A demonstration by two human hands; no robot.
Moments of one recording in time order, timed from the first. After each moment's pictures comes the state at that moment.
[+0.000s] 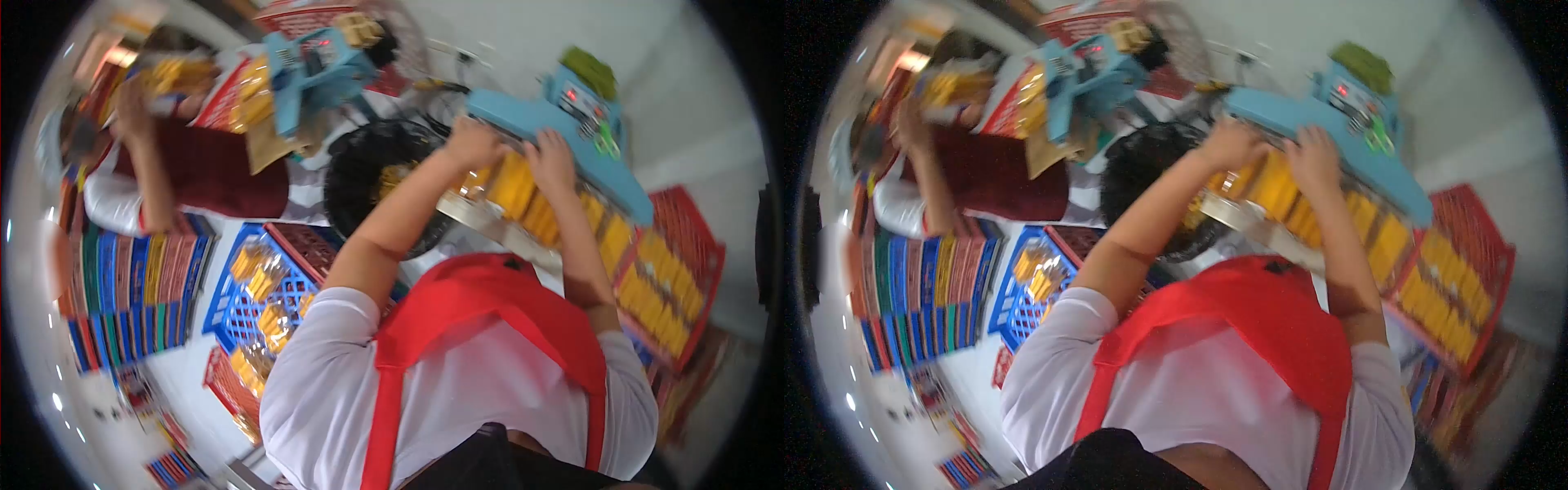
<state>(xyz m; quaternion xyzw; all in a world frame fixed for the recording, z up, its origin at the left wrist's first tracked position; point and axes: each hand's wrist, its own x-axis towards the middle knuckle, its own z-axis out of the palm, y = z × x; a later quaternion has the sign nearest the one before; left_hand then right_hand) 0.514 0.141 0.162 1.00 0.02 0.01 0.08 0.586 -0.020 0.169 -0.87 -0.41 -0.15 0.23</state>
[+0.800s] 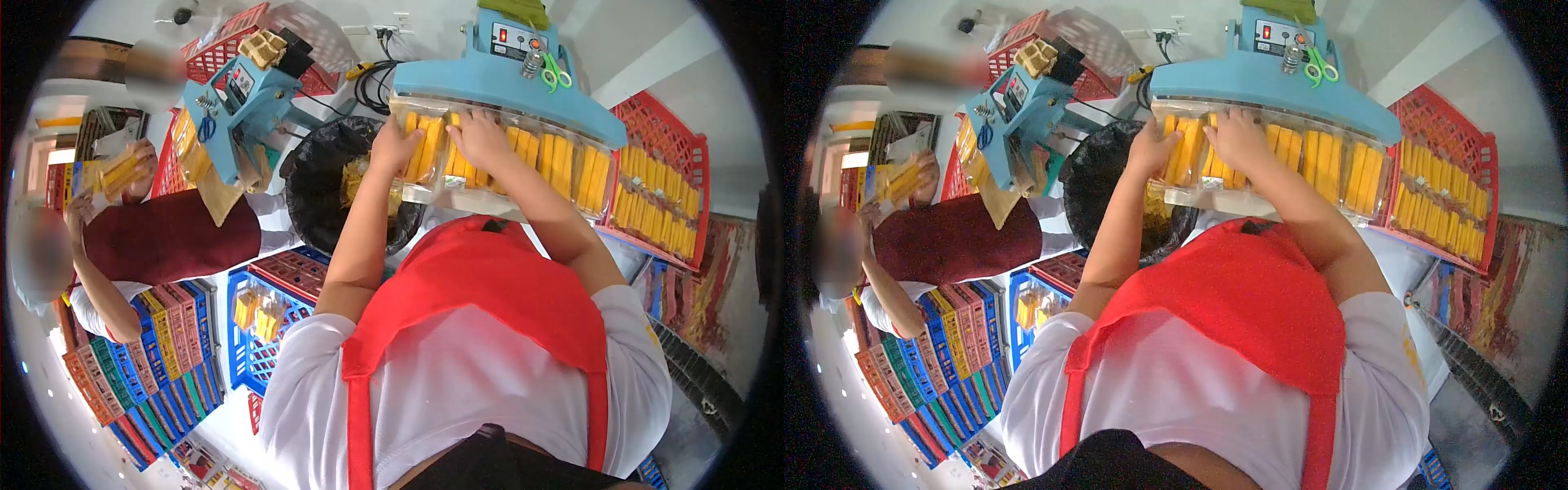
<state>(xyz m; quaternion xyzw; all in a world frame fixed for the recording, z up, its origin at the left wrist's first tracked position) 0.481 0.166 0.116 0.89 0.23 0.03 0.39 0.554 -0.002 0.139 -0.92 -0.32 0.09 0.19</state>
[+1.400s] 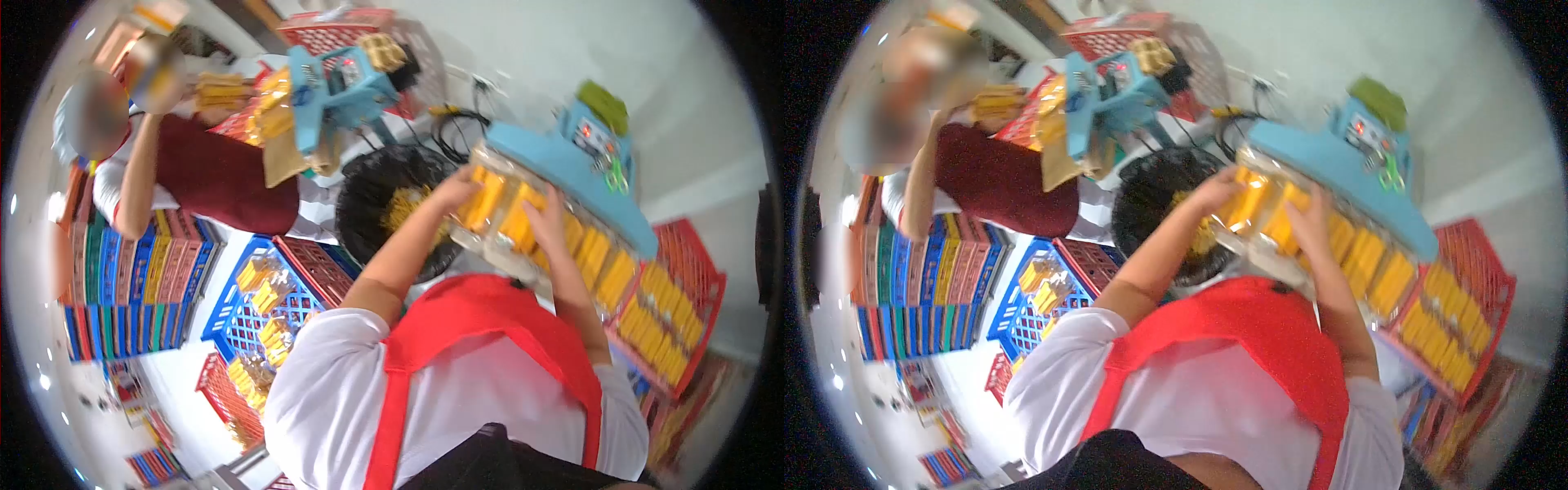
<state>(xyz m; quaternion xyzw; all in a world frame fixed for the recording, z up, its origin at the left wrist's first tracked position) 0.472 0.181 0.088 0.63 0.21 -0.03 0.75 0.547 -0.021 0.131 -0.88 -0.24 0.09 0.40</state>
